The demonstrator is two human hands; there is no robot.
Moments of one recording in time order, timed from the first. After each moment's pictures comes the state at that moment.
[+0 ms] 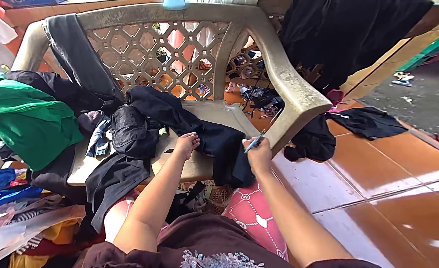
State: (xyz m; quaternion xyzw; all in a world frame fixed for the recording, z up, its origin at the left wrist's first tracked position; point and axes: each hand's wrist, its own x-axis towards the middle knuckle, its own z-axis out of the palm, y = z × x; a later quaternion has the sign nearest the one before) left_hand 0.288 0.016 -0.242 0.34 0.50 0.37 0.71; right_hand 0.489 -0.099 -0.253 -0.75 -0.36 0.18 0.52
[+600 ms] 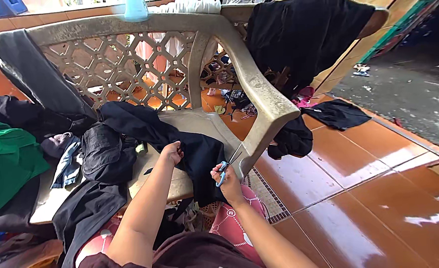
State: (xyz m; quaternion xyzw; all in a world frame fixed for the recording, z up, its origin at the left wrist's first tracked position) left_hand 0.336 0.054 -0.250 0.24 0.58 0.34 0.71; right_hand 0.464 -0.125 -0.308 -0.57 -0.38 0.32 0.65
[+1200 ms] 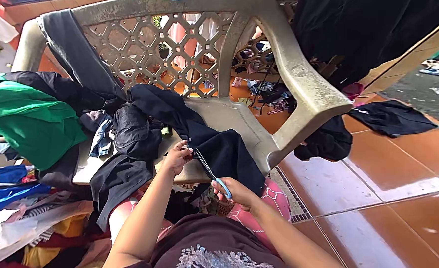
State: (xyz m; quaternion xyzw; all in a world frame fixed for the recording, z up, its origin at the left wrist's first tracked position) left_hand 0.231 -0.017 -0.249 0.37 0.46 0.36 0.72; right_hand 0.423 -0.150 -0.254 -0.55 -0.43 0.67 0.26
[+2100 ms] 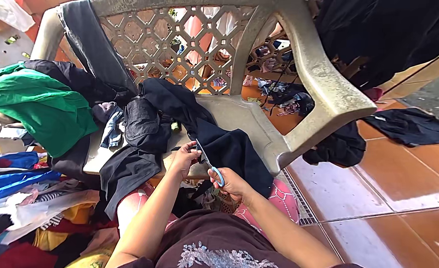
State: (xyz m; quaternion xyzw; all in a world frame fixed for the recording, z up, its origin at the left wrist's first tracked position) left_hand 0.223 -0.043 -0.247 0.37 0.46 0.38 0.71; right_hand 0.386 -0.127 -0.246 -0.55 -0.36 0.68 0.31
